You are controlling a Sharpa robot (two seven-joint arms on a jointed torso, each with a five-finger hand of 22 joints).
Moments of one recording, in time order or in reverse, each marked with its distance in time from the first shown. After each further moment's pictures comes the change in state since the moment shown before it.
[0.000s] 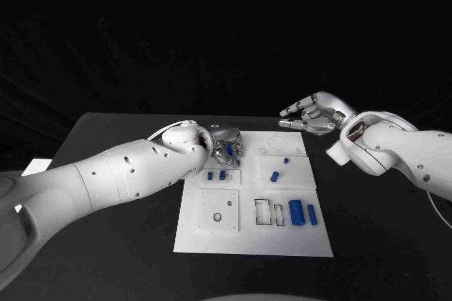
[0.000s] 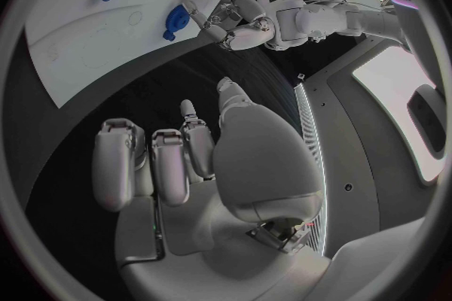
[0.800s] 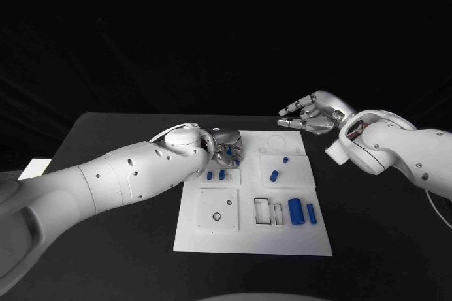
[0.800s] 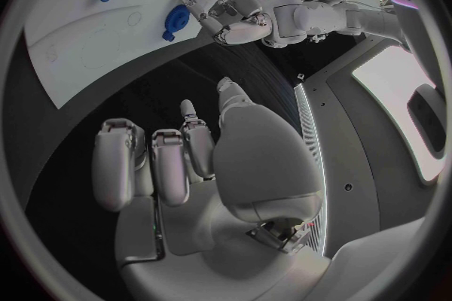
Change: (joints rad) left arm -0.016 0.017 0.002 -0.019 -0.015 0.019 0.000; left_hand 0.013 0.032 0.154 -0.034 -0.045 0.060 -0.006 -0.037 -0.028 0.087 -0.009 -0.076 -0.052 0.000 -0.007 0.000 -0.014 0.000 0.005 -0.005 0.024 0.036; right arm 0.000 0.001 0.000 0.000 0.000 0.002 0.000; right_hand 0.000 0.000 -0.003 -0.003 0.000 0.000 0.000 0.000 0.001 0.000 0.000 0.000 0.000 0.000 0.000 0.000 0.000 0.000 0.000 0.000 0.000 0.002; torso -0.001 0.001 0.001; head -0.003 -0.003
